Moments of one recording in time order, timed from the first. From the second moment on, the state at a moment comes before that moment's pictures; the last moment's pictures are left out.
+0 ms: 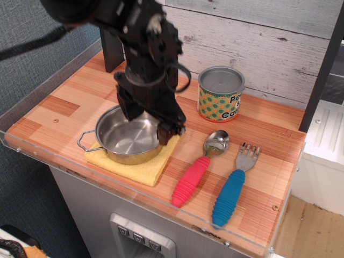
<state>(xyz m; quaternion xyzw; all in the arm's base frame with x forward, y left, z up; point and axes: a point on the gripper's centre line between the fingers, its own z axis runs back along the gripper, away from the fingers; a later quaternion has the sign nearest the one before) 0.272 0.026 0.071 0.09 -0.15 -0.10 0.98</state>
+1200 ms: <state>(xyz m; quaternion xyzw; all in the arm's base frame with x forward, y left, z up) 0.297 0.109 0.108 0.03 -0.13 0.00 0.99</state>
